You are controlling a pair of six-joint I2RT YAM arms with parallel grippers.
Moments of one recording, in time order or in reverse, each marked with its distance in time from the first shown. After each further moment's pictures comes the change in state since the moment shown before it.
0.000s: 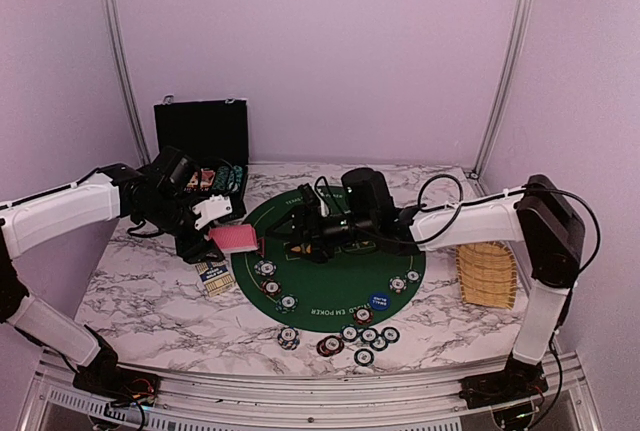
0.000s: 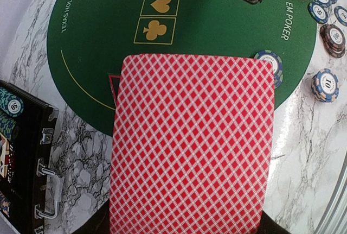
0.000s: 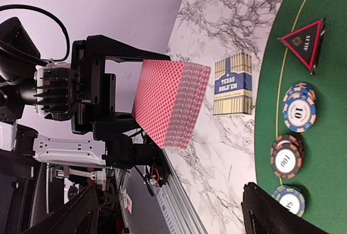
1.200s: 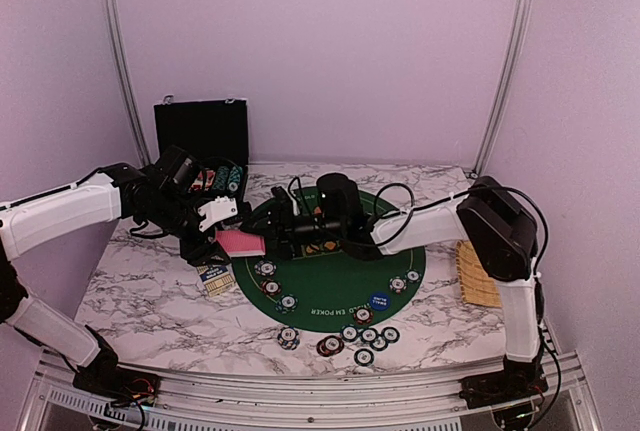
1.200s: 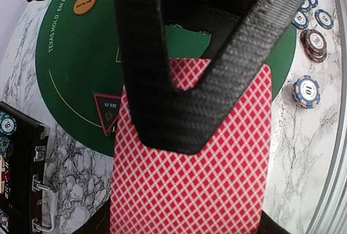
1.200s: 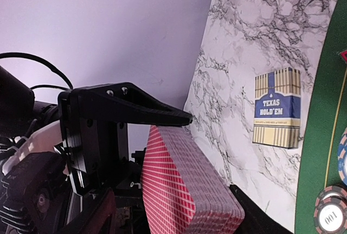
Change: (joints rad) left arm -0.045 -0.004 0.016 -0.011 0.047 -0.008; right arm 0.020 0.282 0.203 0.282 -0.097 0.246
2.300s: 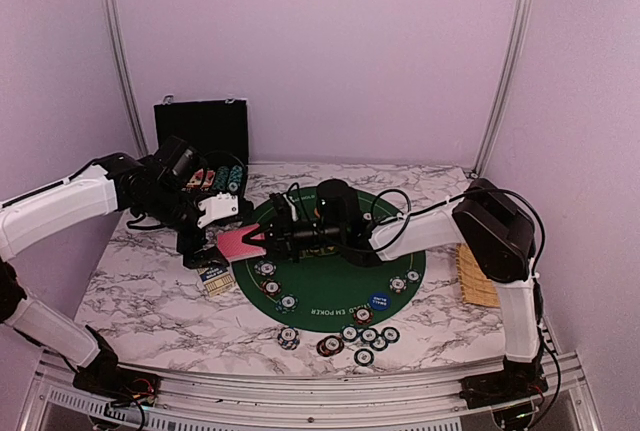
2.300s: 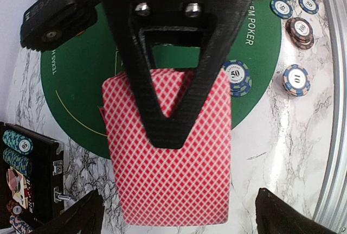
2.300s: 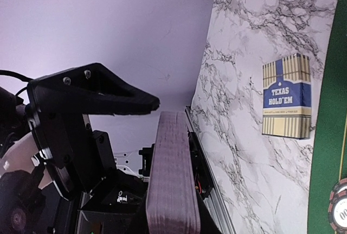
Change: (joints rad) left arm -0.029 -0.009 0.079 -0.089 -0.024 0.107; right arm 0.016 0.012 -0.029 0.075 -0.007 0.079
